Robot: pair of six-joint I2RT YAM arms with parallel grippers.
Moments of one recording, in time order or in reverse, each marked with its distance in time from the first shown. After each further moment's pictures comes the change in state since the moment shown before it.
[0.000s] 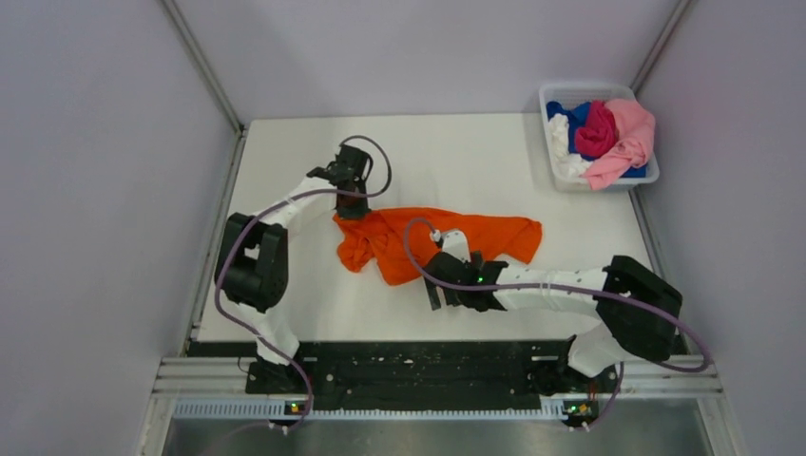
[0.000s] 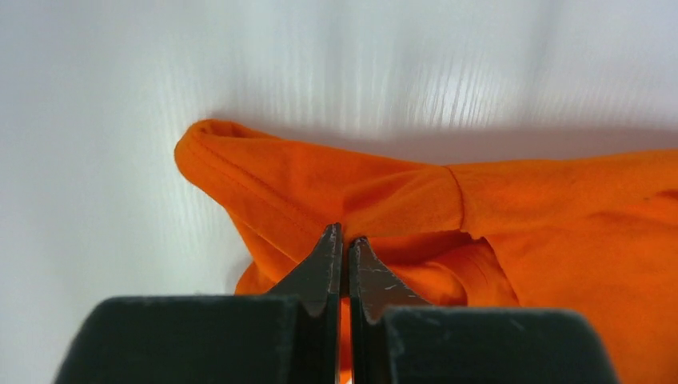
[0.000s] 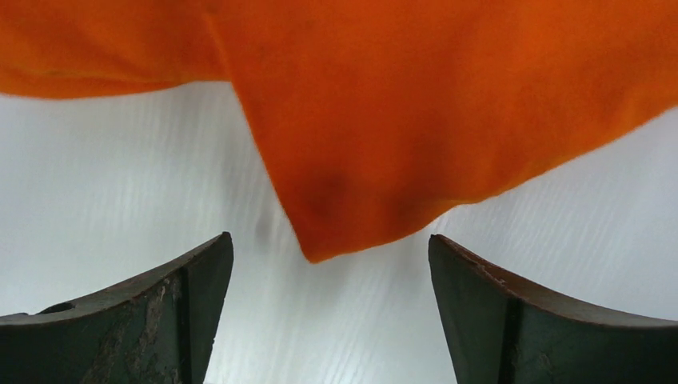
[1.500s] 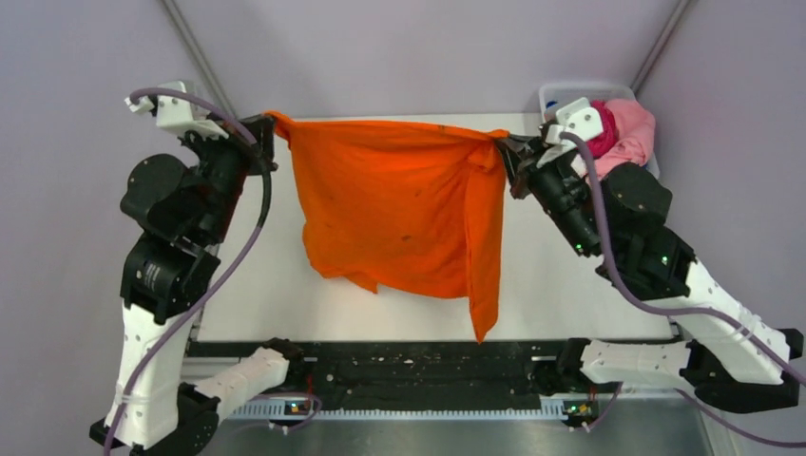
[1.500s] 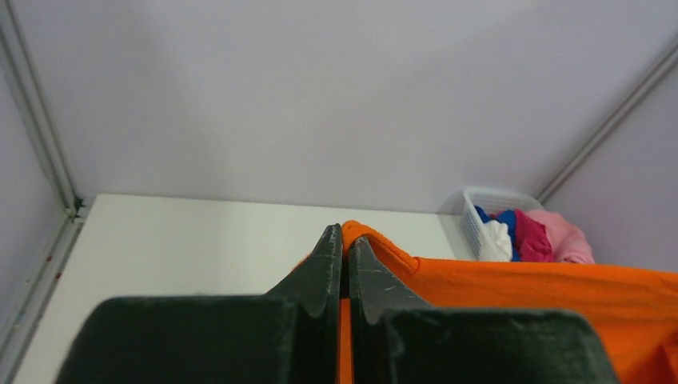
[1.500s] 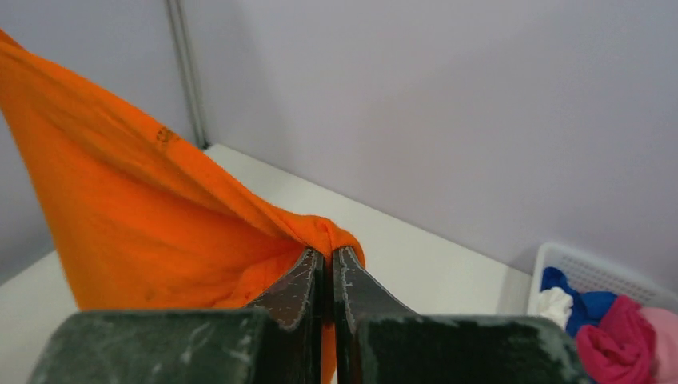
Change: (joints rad) left arm -0.067 -0.912 0.307 0.008 -0.110 0.143; right arm 0.000 -0.465 0.704 0.064 0.118 -0.782
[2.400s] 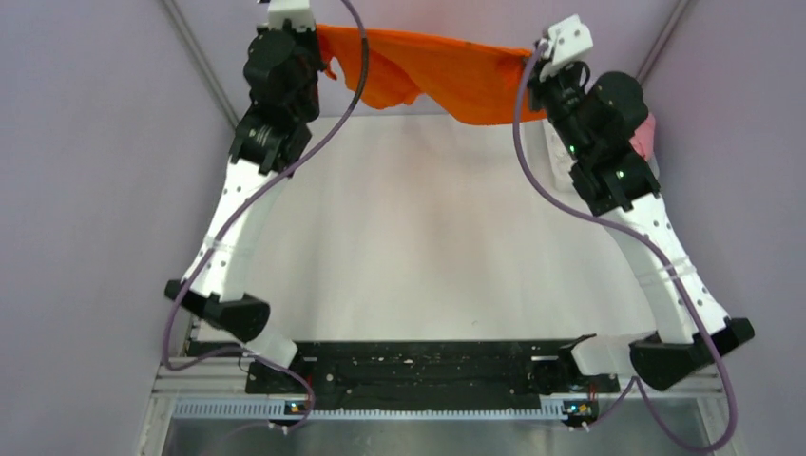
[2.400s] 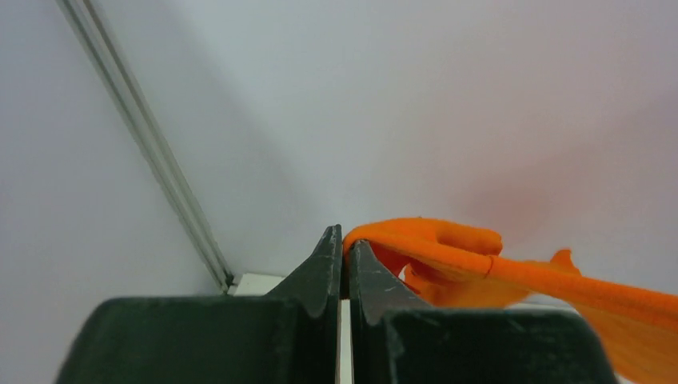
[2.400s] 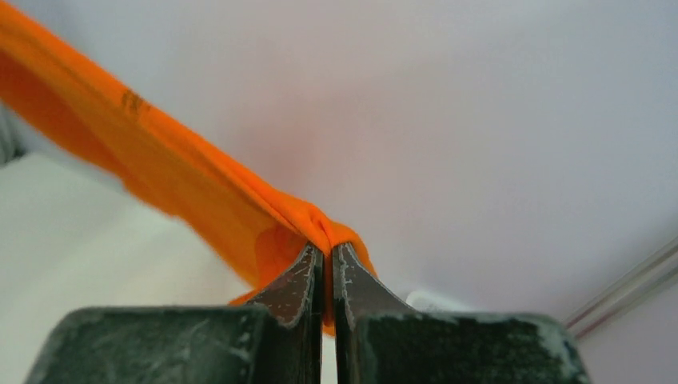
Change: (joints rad) left arm -0.001 0.755 0.559 0.266 -0.375 0.436; right arm -0.636 0.398 0.278 0.169 -0.405 -0.167
